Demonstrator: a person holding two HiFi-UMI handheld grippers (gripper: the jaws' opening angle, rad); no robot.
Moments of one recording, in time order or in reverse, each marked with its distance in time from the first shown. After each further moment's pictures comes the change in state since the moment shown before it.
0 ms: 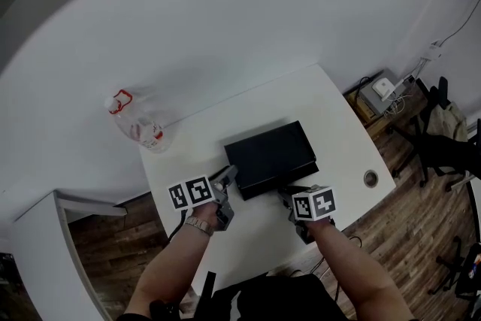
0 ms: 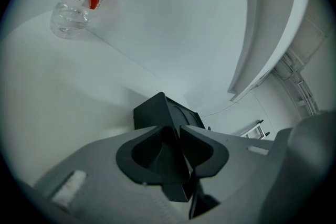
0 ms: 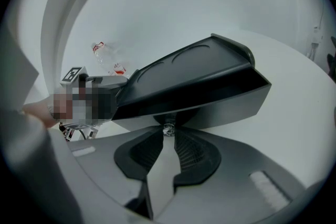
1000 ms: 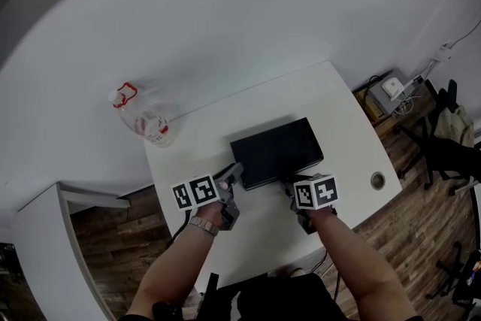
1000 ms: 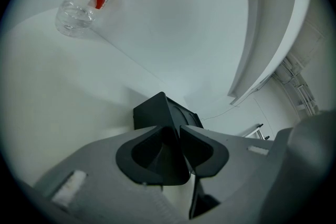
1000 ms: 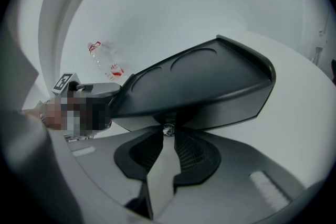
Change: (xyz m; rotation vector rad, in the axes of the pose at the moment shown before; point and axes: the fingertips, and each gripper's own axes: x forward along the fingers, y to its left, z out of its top) left arm -0.002 0.001 -0.001 -0.030 -0.029 -0.004; right arm 0.019 -0.003 0.027 -0.023 0.010 0.004
